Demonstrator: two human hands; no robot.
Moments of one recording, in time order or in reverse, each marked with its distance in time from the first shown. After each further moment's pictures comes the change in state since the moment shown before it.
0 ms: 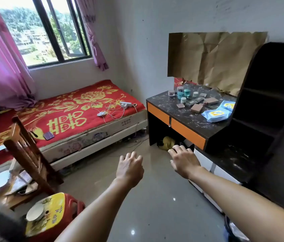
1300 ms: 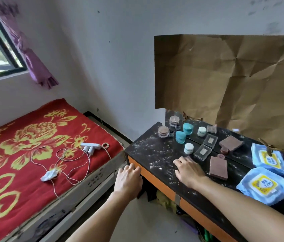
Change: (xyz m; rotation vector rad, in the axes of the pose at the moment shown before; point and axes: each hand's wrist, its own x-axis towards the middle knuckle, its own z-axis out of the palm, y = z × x) left_hand 0.737 -0.114 0.108 -0.154 -0.031 0.201; right_hand 0.628 0.275 0.136 0.114 -0.133 0.286
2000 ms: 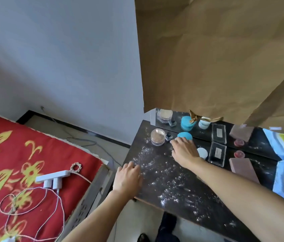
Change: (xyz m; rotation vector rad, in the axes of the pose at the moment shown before) left_hand 0.303 -0.097 0.094 -0.014 -0.288 0.365; right_hand 0.278 0.053 0.067 0.035 -0.120 0.408
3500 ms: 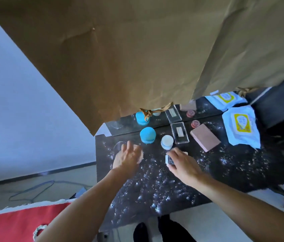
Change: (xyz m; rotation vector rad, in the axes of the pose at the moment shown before) left_hand 0.162 0.057 0.002 0.133 -0.194 0.550; right_hand -0.093 0.020 0.029 0.324 0.054 0.408
